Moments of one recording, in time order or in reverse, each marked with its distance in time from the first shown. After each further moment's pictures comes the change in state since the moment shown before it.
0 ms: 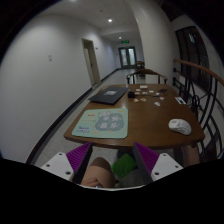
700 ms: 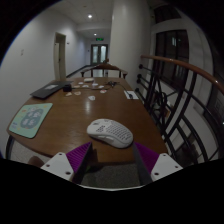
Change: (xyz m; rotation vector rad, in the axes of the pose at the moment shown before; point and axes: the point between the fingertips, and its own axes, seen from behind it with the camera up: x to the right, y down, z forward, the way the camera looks) arm 0.303 0.011 0.054 -0.023 0.365 -0.016
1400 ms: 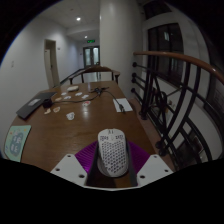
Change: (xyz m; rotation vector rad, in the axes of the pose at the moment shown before) arm 0.048 -0.065 0.109 0.007 0.013 0.099
